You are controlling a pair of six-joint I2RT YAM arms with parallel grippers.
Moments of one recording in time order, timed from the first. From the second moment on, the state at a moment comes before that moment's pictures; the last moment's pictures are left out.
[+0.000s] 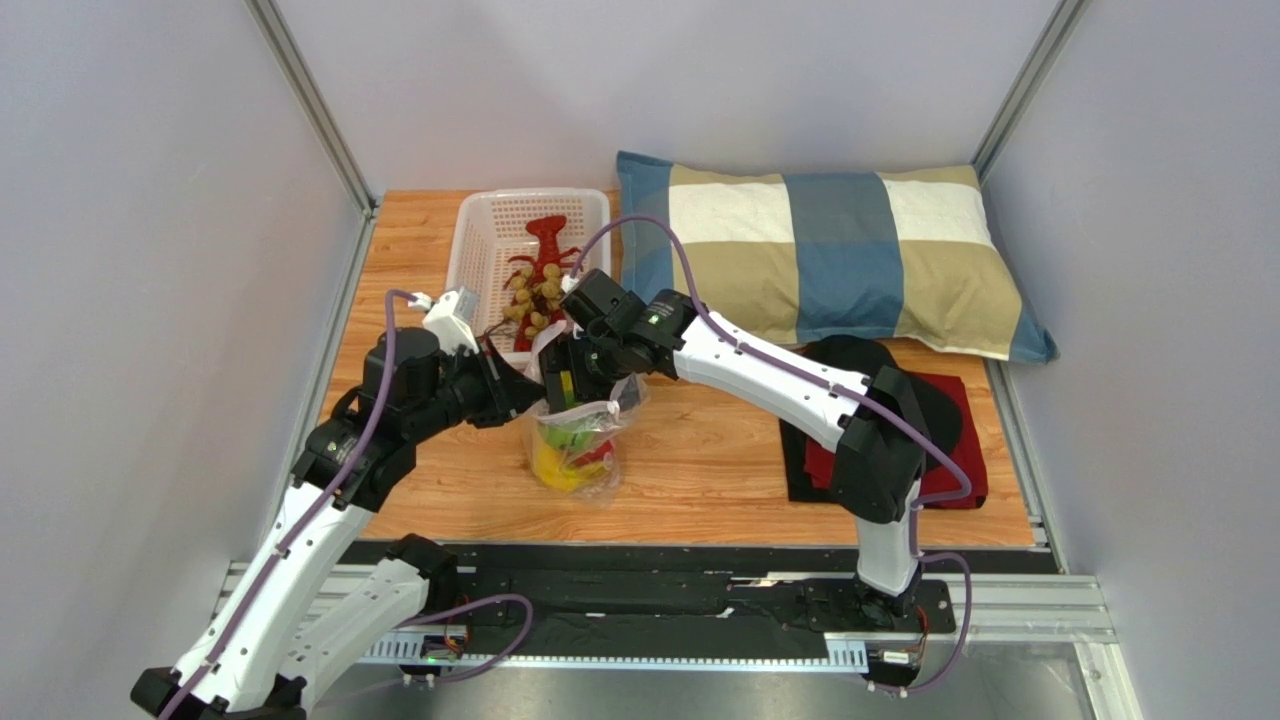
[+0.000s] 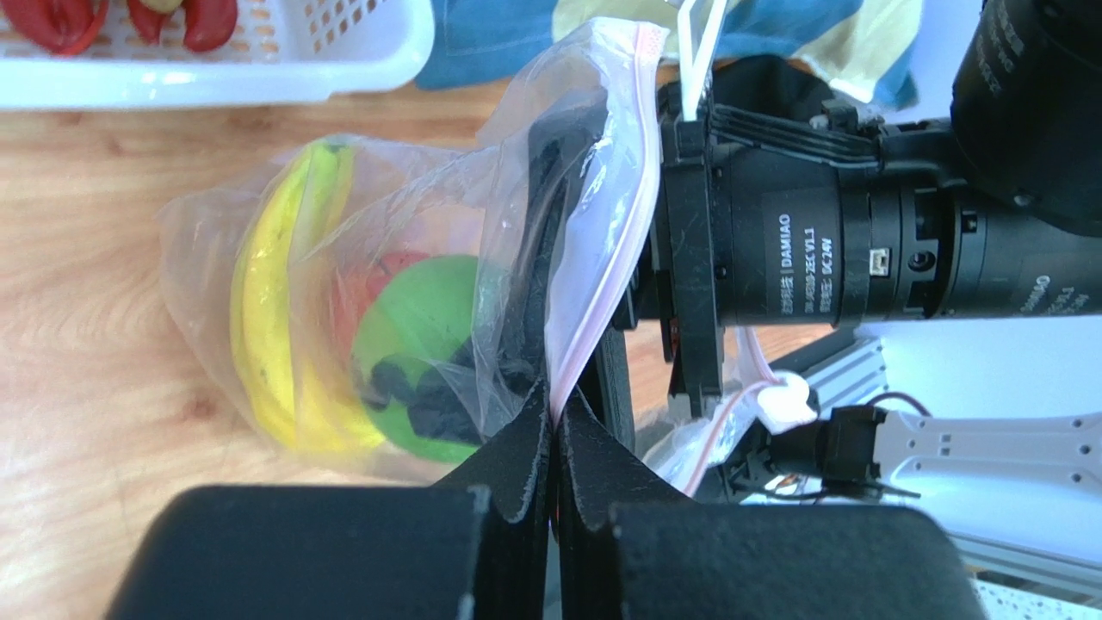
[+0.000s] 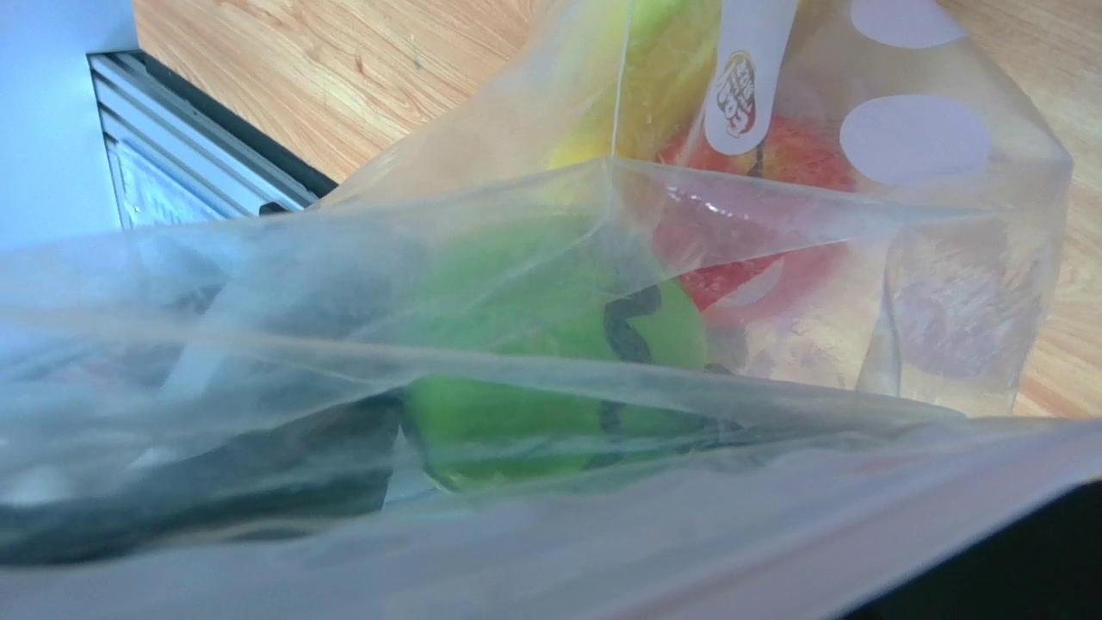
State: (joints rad) left arm -0.43 0.73 0.90 -0.64 0.23 -0.65; right arm 0.96 1.92 1.80 -0.85 -0.19 0.75
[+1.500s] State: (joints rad) left arm -0.47 0.82 0.80 -0.59 0.35 -0.83; right arm 1.01 1.94 2.04 -0.90 0.06 0.95
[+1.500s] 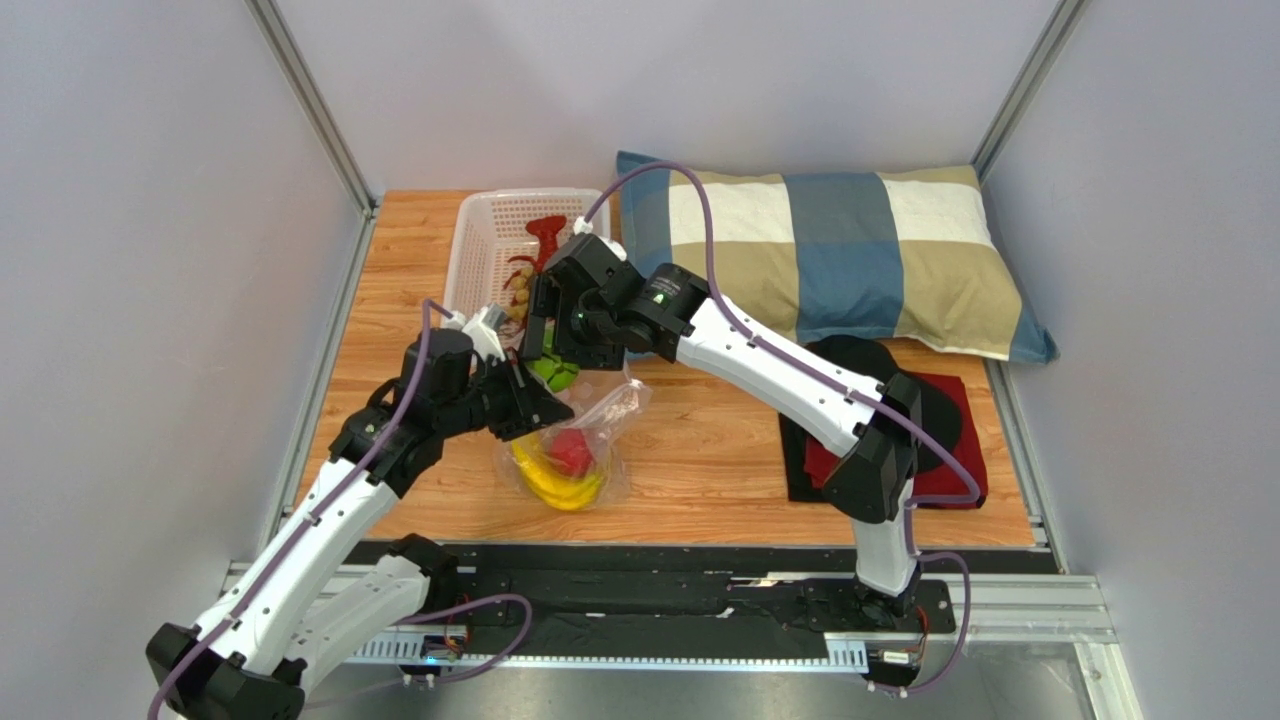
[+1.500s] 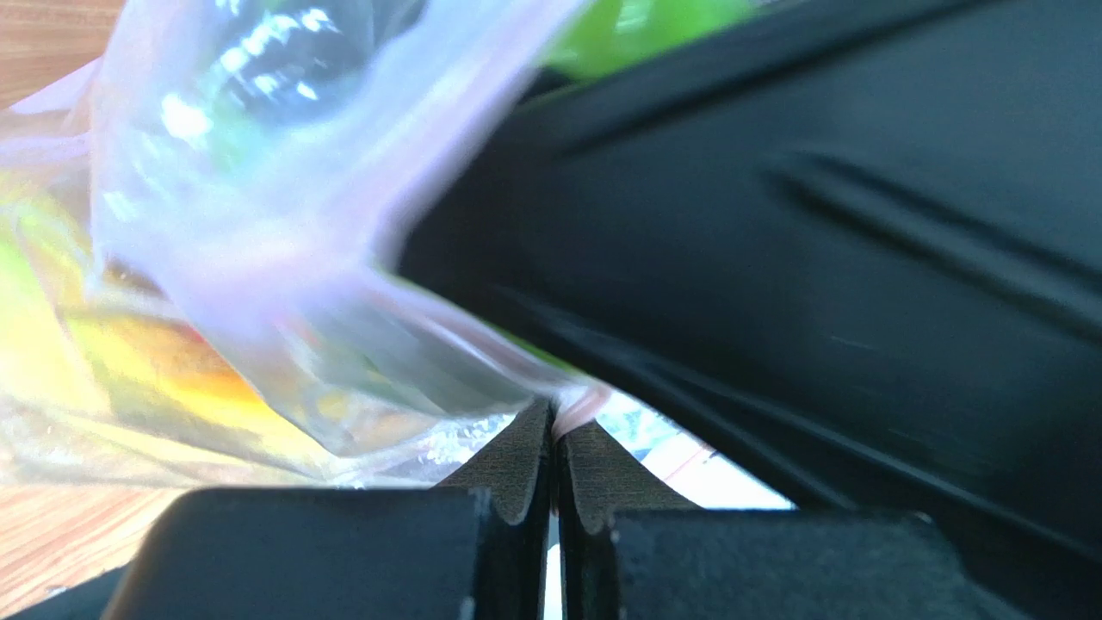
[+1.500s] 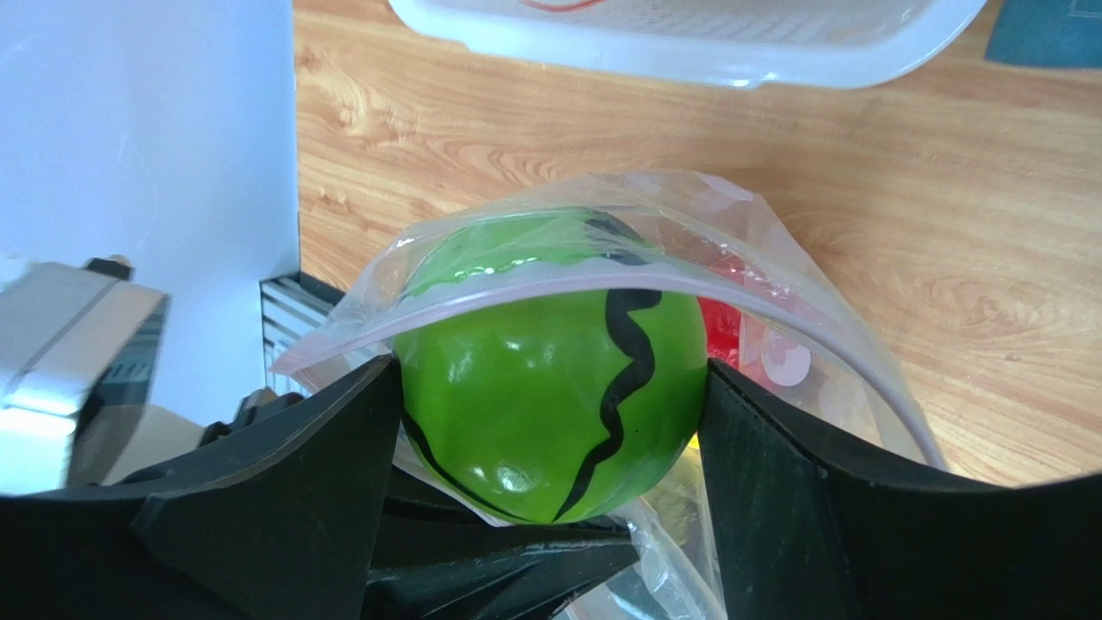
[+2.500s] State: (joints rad) left arm -0.45 0.73 0.77 -0.79 0.16 -0.75; right arm 0.79 2.06 2.16 -0.64 -0.06 0.54
